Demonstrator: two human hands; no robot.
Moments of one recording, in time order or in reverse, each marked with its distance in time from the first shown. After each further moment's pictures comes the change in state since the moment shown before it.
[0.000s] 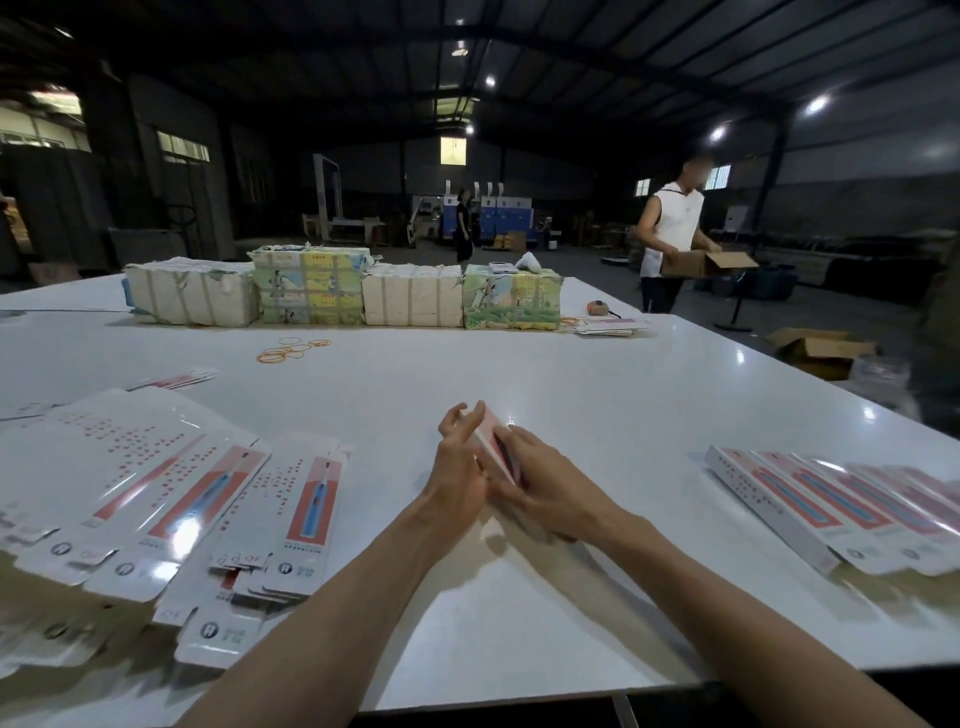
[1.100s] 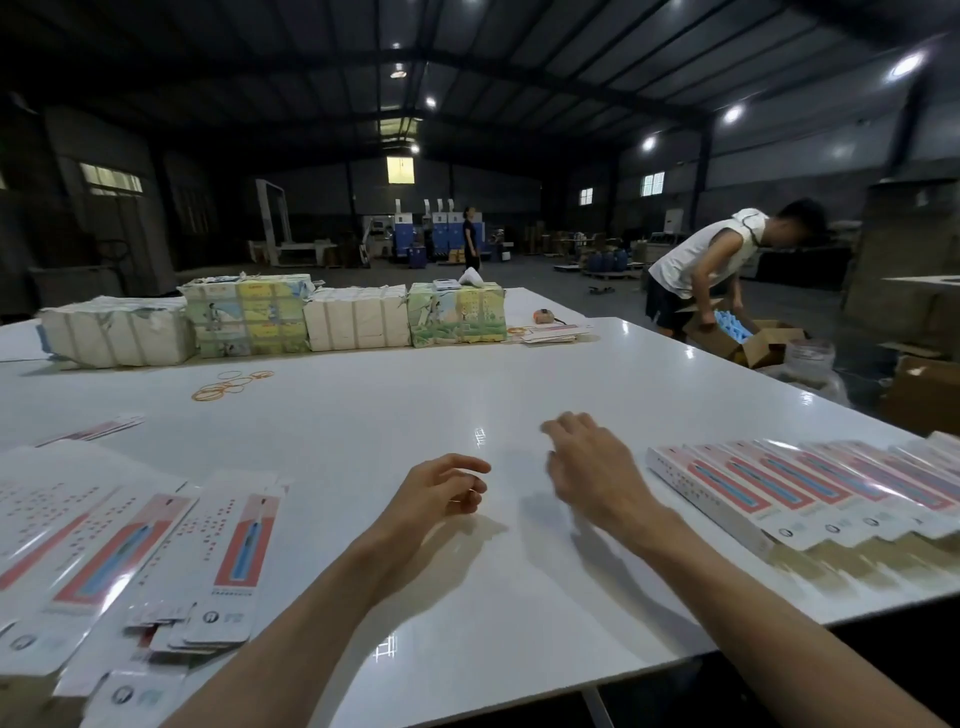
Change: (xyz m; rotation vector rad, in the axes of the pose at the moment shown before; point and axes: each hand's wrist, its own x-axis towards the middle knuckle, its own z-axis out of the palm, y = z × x) left_hand -0.005 -0.013 -0.008 0.645 -0.304 0.048; right_hand -0.050 0.044 -0.074 -0.564 0.277 0.239
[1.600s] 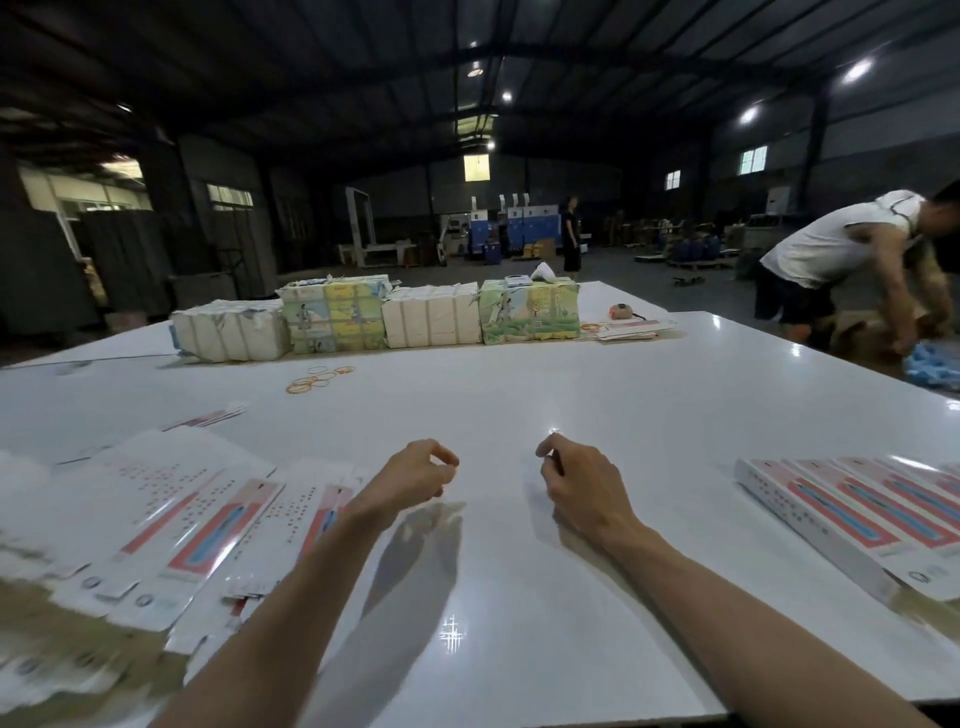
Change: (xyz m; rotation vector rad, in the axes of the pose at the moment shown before) left_hand 0.000 0.042 -0.079 0.725 0.263 -0.305; right_hand 0.033 -0.054 0.068 0.483 -0.074 0.106
